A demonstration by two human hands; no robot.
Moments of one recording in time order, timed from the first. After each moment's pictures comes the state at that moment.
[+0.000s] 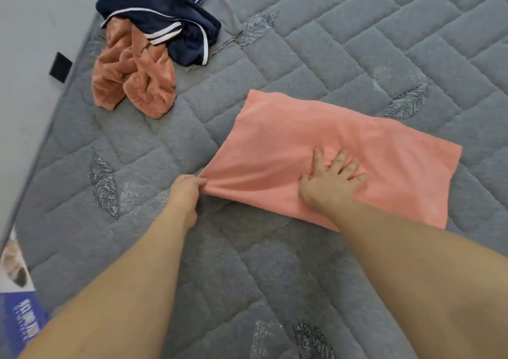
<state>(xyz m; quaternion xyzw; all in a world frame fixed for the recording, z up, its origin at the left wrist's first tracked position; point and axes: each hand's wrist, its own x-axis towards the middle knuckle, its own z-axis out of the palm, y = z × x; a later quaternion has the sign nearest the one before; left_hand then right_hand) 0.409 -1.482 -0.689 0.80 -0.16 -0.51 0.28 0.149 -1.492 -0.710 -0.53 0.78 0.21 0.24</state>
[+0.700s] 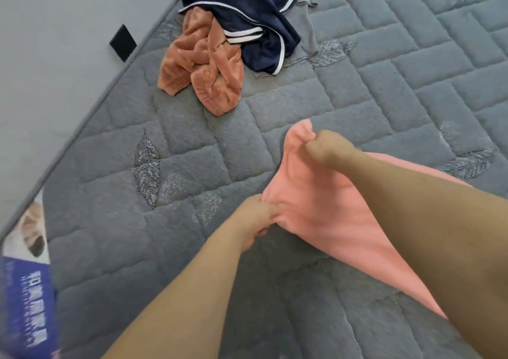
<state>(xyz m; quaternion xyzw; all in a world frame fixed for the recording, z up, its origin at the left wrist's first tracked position) 0.410 -1.464 -0.680 0.67 -0.22 -0.69 0.17 0.259 -1.622 -0.683 -0.63 0.71 0.13 0.29</state>
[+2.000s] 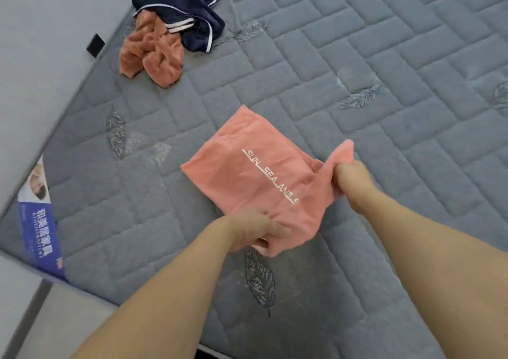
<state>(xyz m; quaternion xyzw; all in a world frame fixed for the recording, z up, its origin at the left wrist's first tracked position) 0.228 -1.297 -0.578 0.58 -0.28 -0.76 0.04 0.012 -1.389 -0.622 -0.30 0.80 -0.22 0.46</state>
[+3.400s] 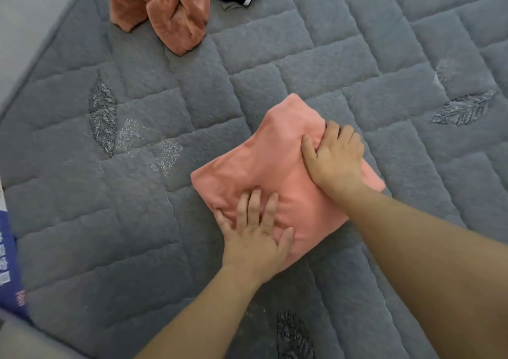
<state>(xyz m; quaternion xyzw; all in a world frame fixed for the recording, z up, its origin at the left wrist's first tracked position) 0.299 -1.332 -0.723 0.72 -0.64 -0.26 -0.09 0.165 -1.499 -0.738 -0.69 0.72 -0.01 0.12</state>
